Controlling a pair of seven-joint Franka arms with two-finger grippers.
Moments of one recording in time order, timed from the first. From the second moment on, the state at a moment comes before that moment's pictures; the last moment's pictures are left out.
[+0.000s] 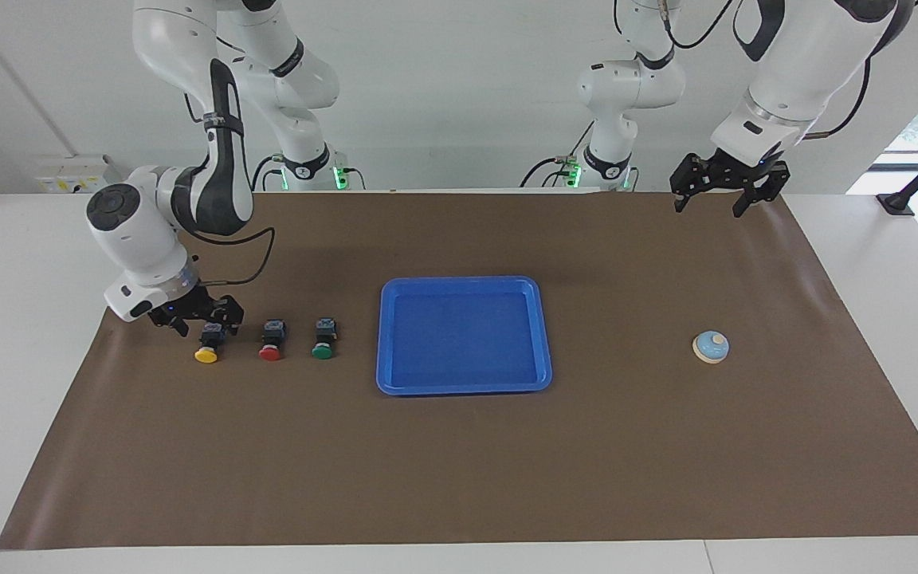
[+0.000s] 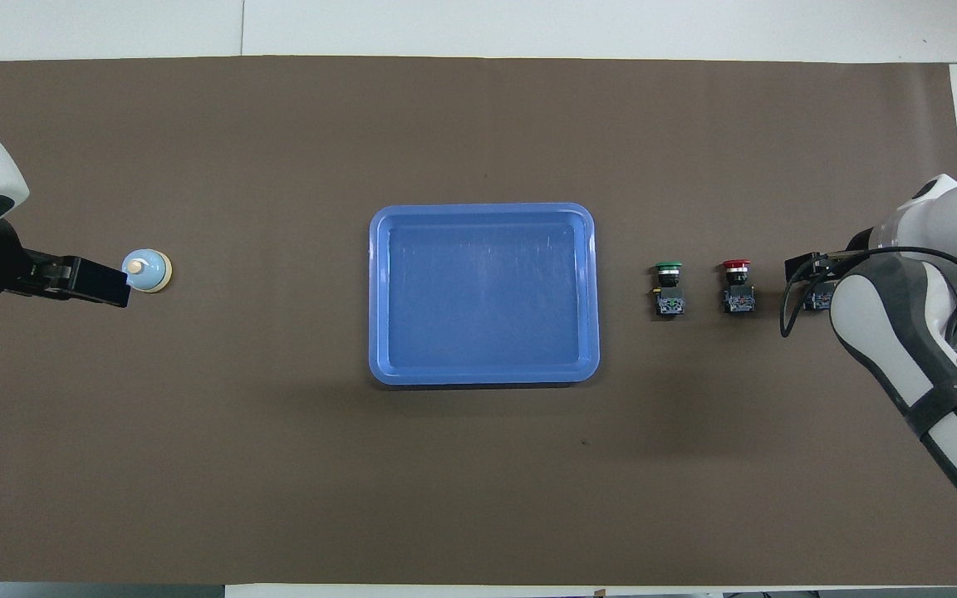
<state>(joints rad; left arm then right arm) -0.04 -0.07 -0.10 -1.66 -0.02 1.54 0.05 -0.14 0.19 0.00 -2.08 -0.02 2.27 -0.13</state>
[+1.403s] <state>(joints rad) -0.04 -0.07 -0.10 -1.66 -0.02 1.54 0.05 -0.02 0.24 0.01 -1.88 -0.02 2.05 -0.08</state>
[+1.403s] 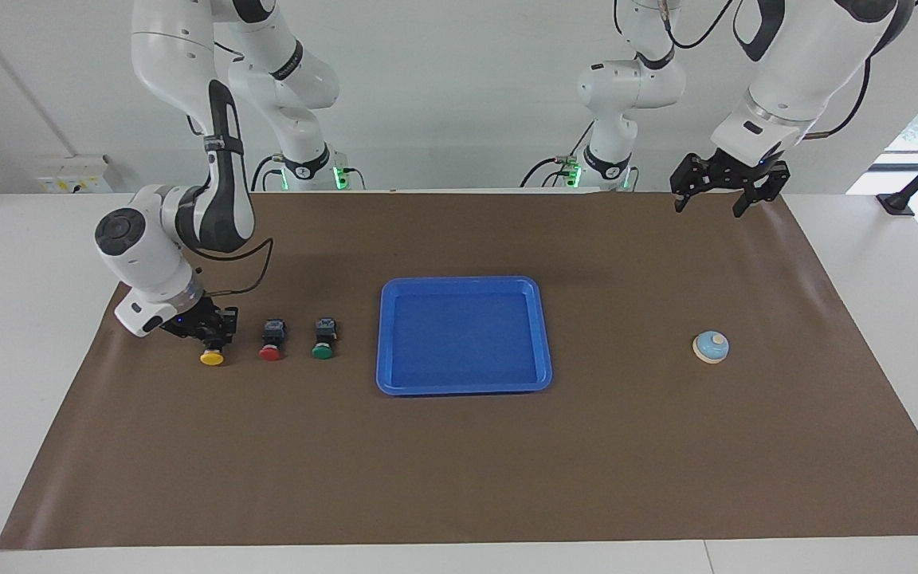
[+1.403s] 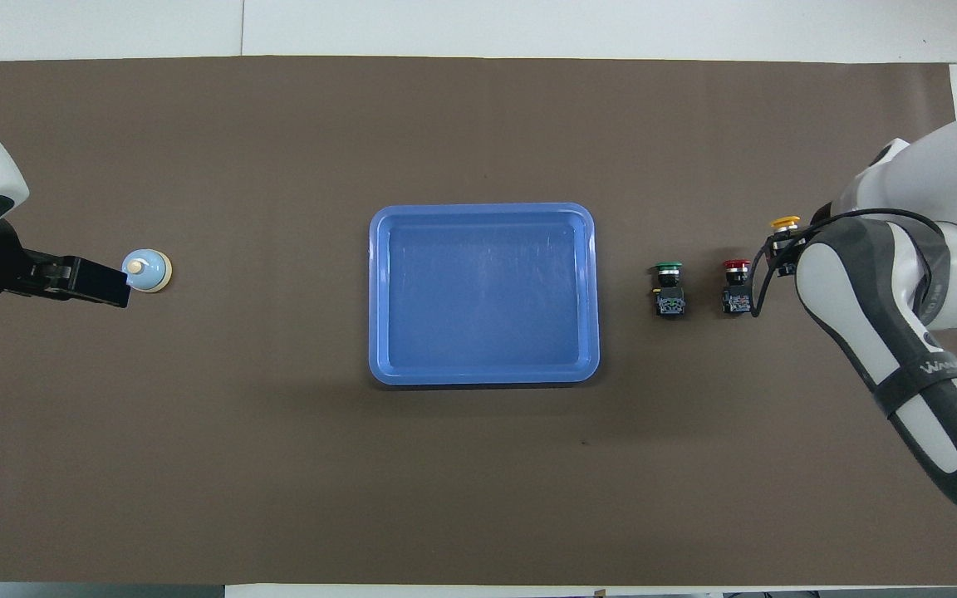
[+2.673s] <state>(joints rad) -0.04 -0.07 -0.10 -1.66 -0.02 1.54 0.05 0.41 0.34 0.01 -1.91 -0.02 2.21 0.54</state>
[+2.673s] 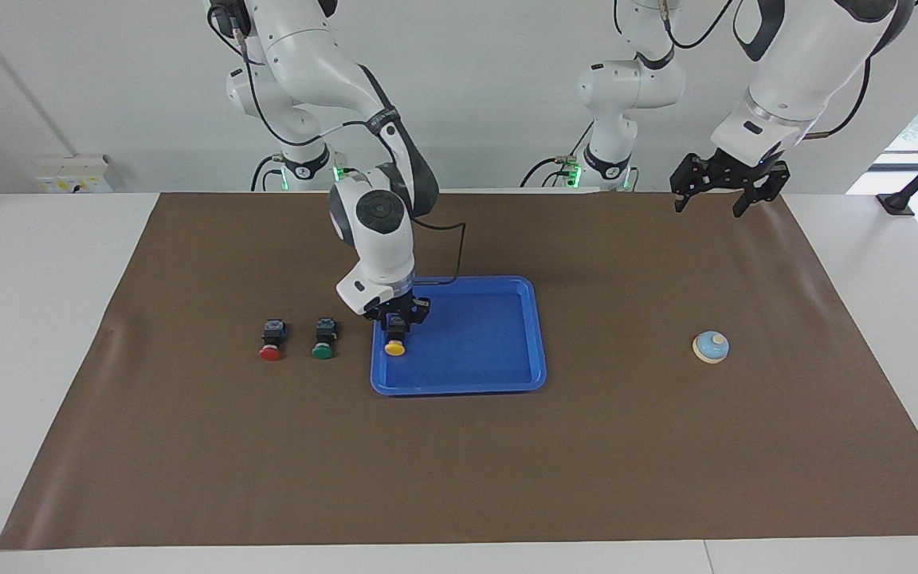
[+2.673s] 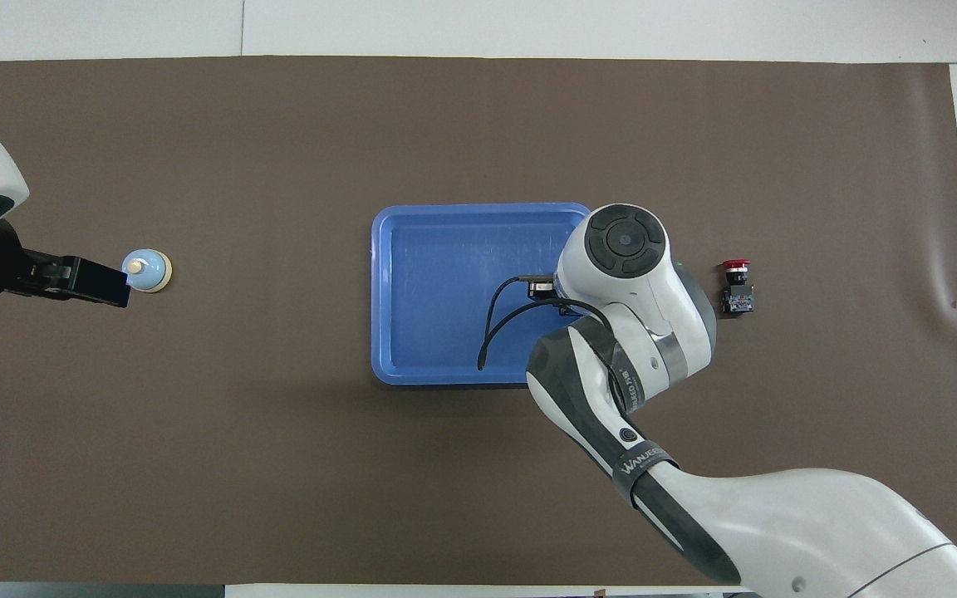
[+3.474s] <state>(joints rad) -0.04 -0.07 -0.10 -1.66 -0.02 1.54 0.05 0.11 0.31 0.00 -1.89 -0.02 2.11 0.07</state>
